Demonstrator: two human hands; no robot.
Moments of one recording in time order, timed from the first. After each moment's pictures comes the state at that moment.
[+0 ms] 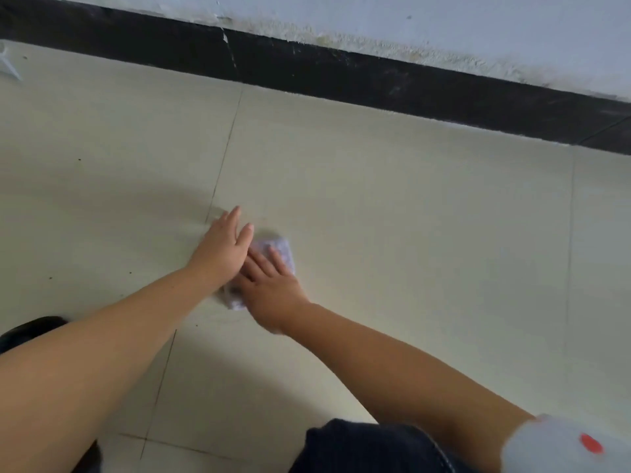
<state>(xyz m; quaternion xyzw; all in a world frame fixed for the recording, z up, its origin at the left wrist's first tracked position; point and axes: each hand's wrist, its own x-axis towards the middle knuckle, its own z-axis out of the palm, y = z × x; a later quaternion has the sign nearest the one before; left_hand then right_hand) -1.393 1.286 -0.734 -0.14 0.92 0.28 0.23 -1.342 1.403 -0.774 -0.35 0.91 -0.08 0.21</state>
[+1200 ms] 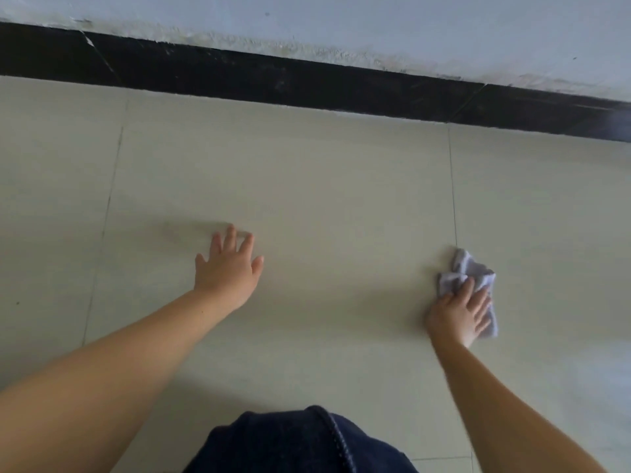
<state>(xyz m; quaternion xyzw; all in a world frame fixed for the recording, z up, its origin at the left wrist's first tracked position) -1.364 1.427 -0.735 0.01 0.94 0.06 0.34 -1.245 1.750 -0.770 0.48 0.86 -0.16 0.10</state>
